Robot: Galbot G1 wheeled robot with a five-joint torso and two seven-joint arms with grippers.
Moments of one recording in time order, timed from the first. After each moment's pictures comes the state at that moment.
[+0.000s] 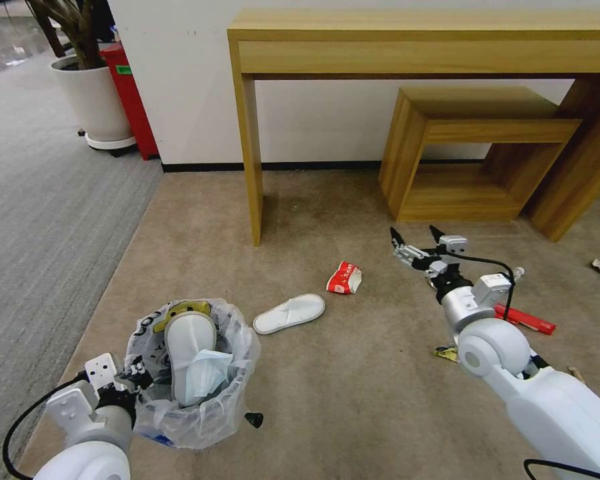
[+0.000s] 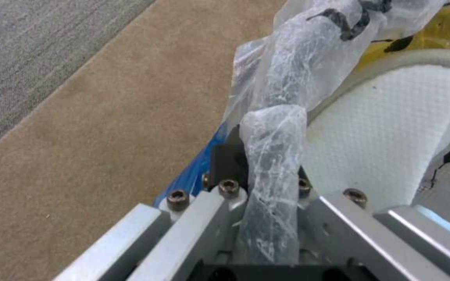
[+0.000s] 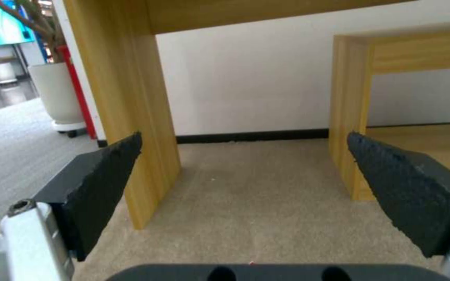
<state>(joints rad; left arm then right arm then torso) 1.68 -1.44 -0.72 -2.35 -0.63 0.61 -0.50 -1.03 0.80 0.20 1.88 0.81 0.06 0.25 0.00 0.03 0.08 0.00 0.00</state>
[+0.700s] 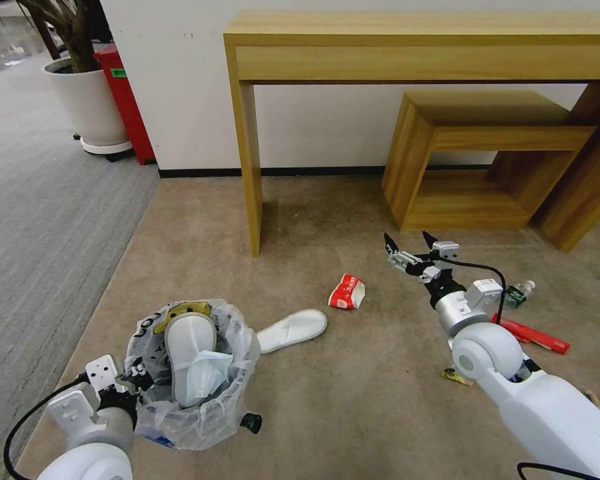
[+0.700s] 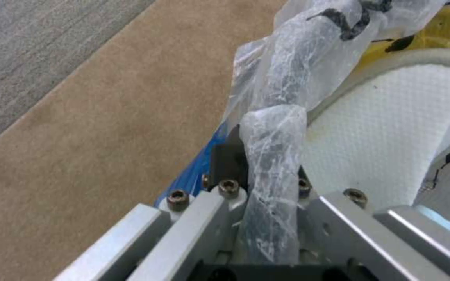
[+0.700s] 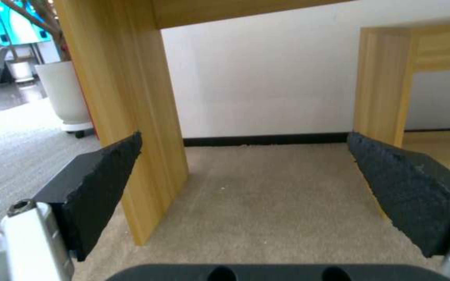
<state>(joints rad) 1.68 -1.45 -0.71 -2.34 -0.61 0.60 -0.49 -1.01 0.82 0.16 1.86 0.80 0.08 0.22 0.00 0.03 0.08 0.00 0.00</state>
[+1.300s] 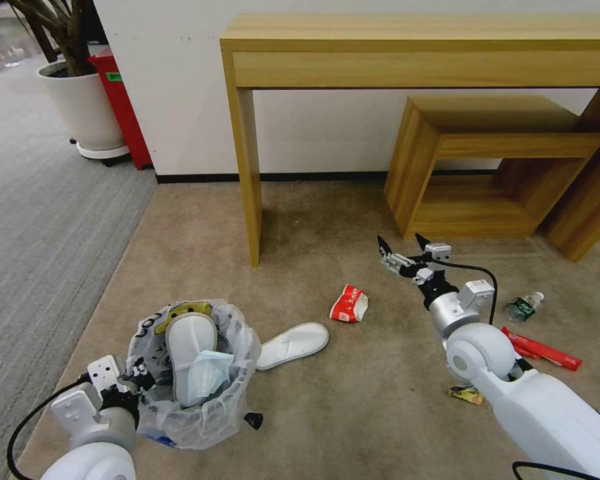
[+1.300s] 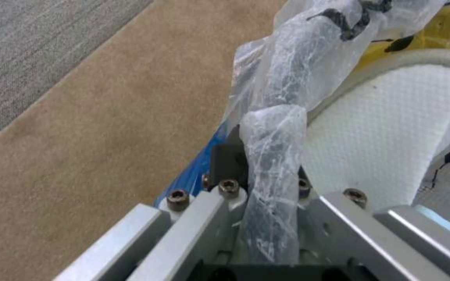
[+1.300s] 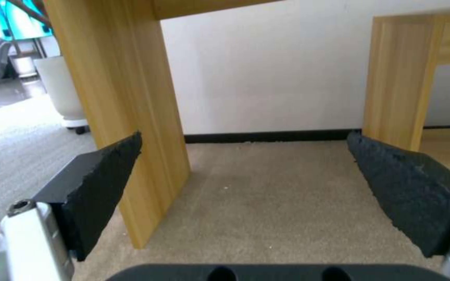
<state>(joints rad) 1.67 -1.46 -0.71 -2.34 -0.61 0.60 -0.49 -1.00 0.83 0.13 1.85 0.81 0.07 0.22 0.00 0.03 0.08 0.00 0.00</state>
